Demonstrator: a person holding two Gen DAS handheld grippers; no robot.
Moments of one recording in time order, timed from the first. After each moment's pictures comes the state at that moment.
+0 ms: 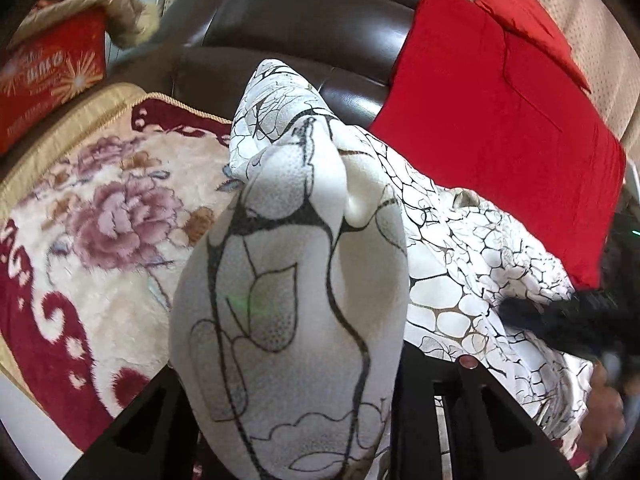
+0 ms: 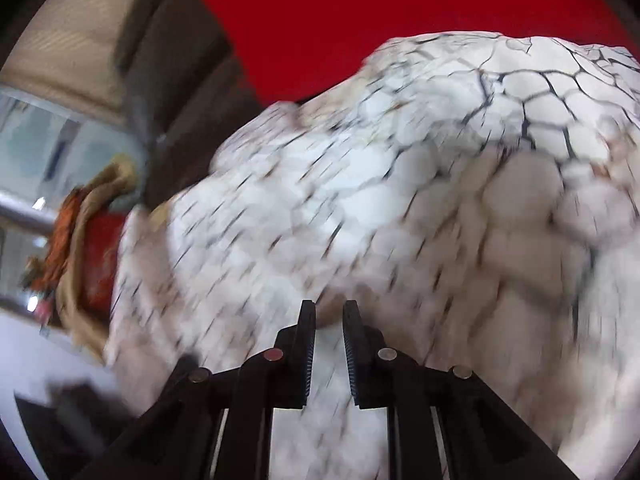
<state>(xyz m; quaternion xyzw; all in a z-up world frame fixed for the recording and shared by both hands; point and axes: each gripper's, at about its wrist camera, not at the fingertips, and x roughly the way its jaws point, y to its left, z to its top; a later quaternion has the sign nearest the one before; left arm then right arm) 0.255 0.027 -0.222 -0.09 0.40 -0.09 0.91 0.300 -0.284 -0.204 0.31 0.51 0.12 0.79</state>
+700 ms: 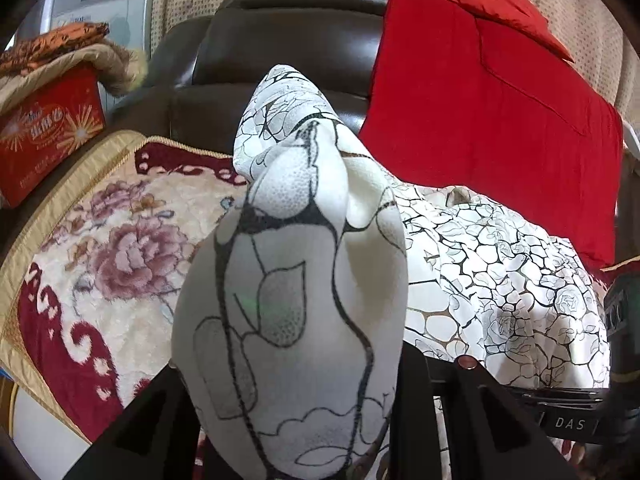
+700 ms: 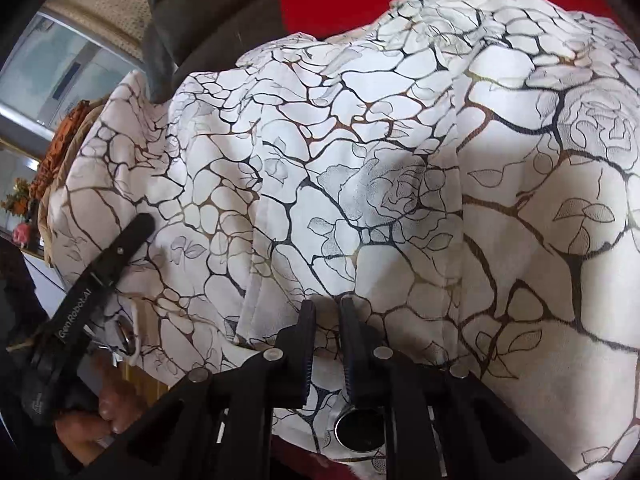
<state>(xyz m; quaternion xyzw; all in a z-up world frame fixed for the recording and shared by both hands) 0.240 0.006 -0.203 -0.03 0.37 -0.07 0.93 0.230 -0.256 -0.230 0.22 0.54 0.14 0.80</state>
